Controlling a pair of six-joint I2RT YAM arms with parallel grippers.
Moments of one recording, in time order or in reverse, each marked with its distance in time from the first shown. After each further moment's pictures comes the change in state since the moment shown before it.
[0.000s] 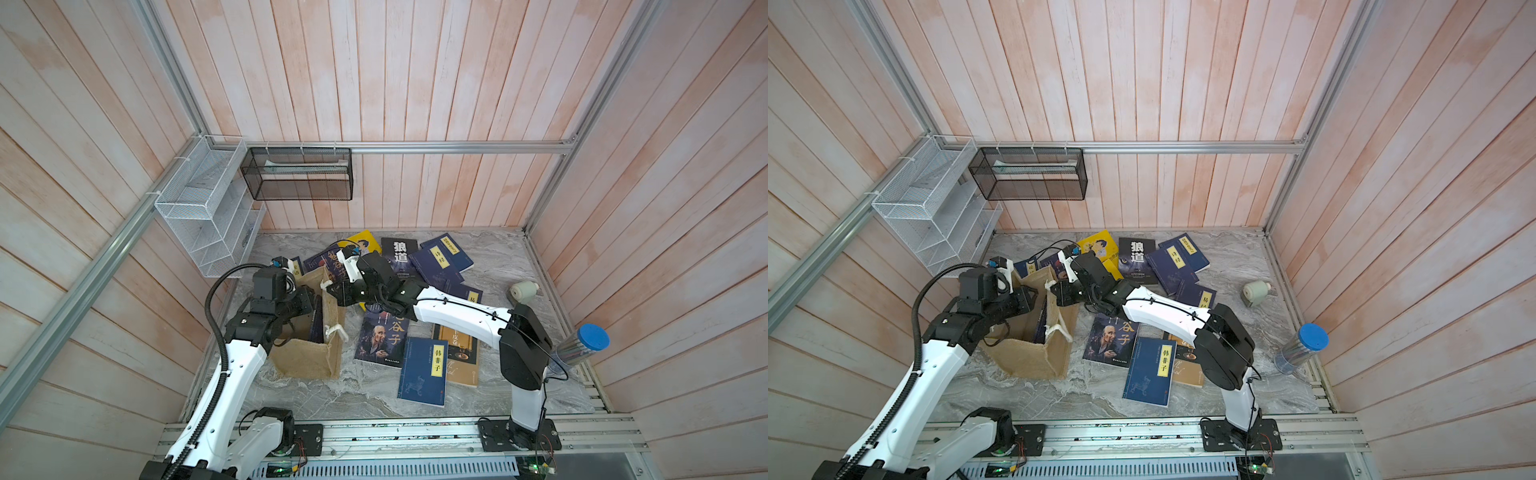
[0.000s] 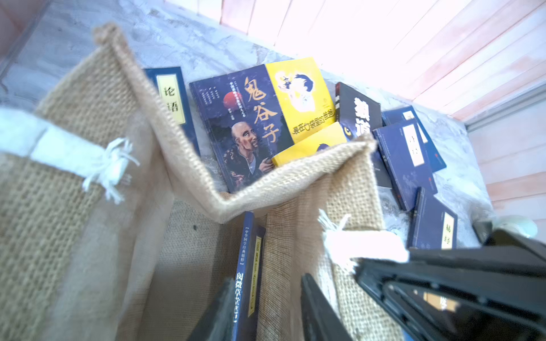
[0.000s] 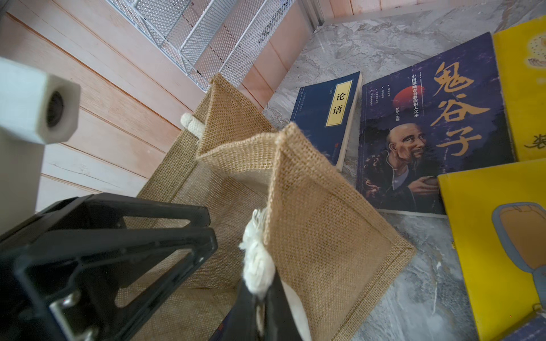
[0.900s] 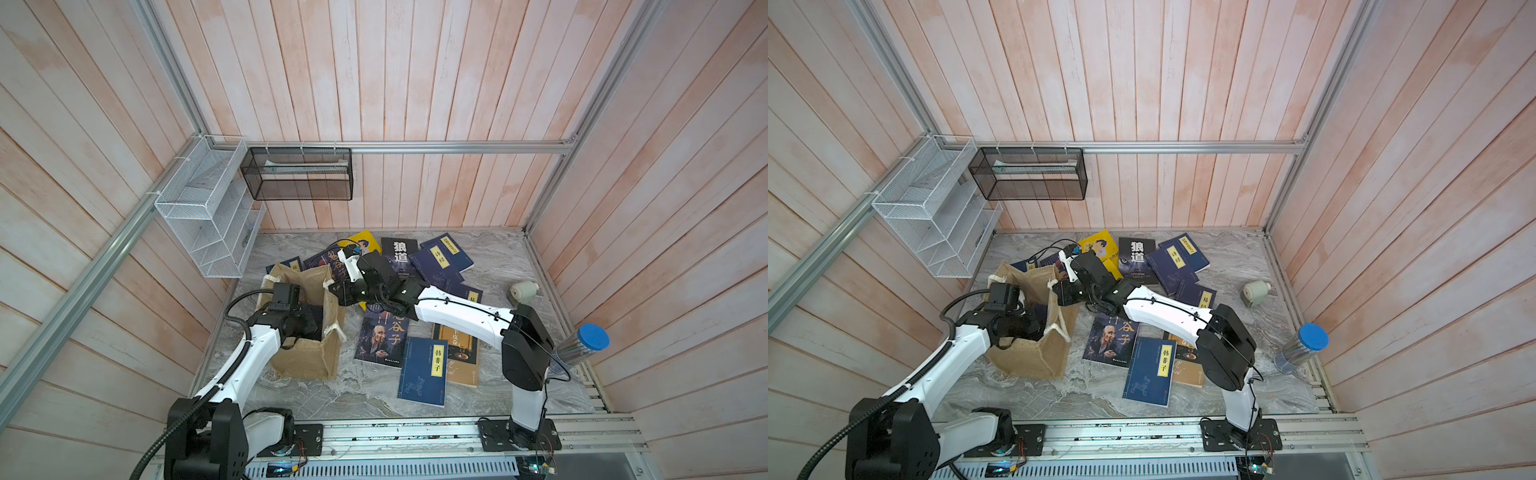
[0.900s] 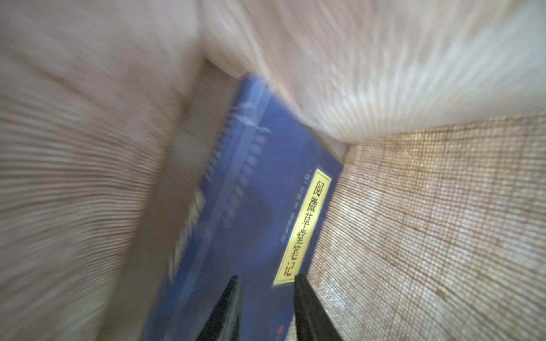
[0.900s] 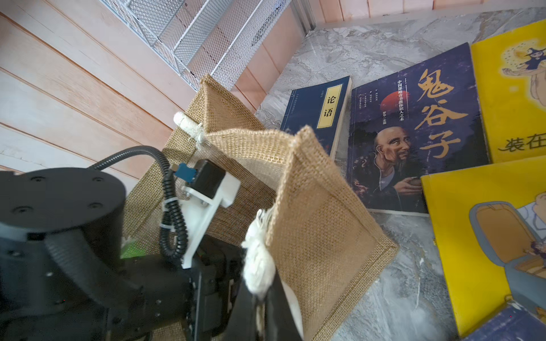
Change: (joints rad) left arm 0.041 0.175 -0.177 -0.022 -0.039 -0.098; right arm 0.001 -0.008 0.006 -0.031 0.036 -0.026
